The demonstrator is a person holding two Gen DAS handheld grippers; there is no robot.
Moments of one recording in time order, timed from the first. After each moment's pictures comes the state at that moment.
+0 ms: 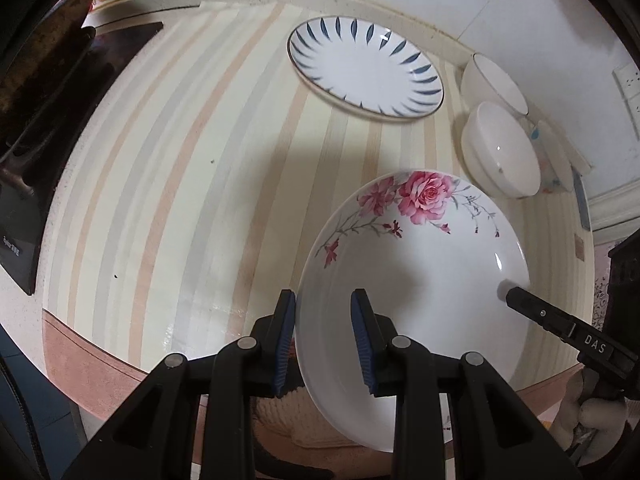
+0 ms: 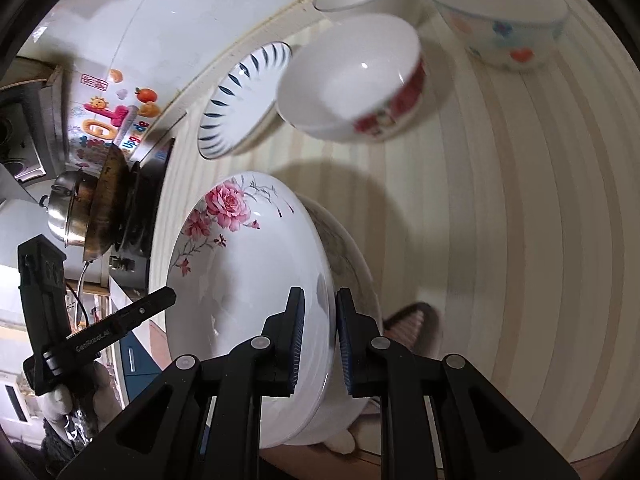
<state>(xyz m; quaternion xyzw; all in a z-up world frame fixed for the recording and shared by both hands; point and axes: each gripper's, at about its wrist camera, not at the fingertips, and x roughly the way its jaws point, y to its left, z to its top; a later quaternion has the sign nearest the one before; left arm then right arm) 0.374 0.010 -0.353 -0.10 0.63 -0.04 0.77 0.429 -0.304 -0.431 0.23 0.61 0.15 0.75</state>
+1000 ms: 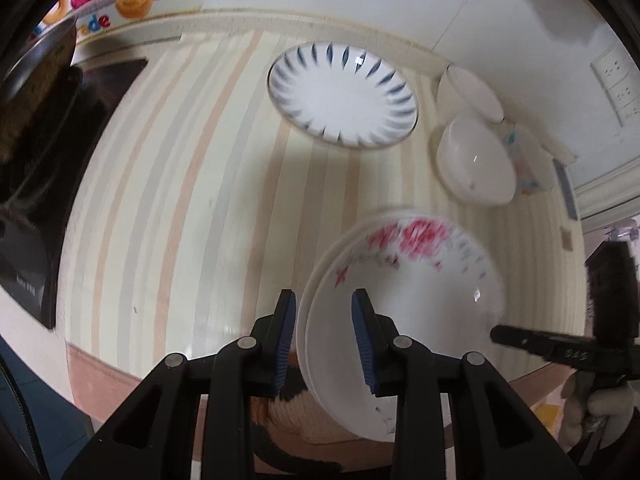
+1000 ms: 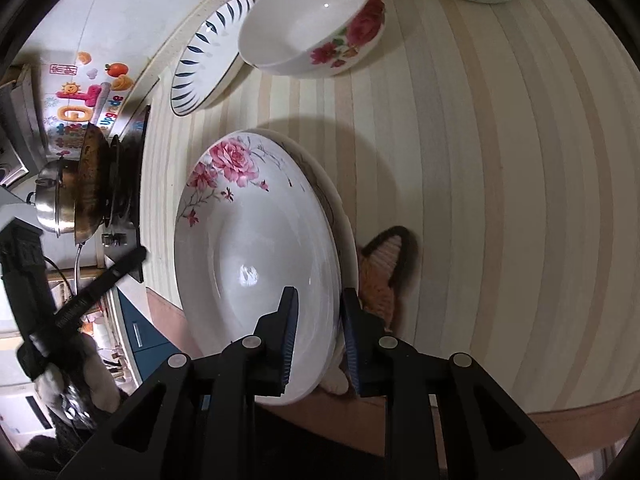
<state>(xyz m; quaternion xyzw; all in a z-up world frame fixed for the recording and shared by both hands) 0.395 0.019 -0.314 -0.08 0.62 -0.07 0.78 0.427 -0.306 -0.435 0.24 0.70 0.12 0.67</state>
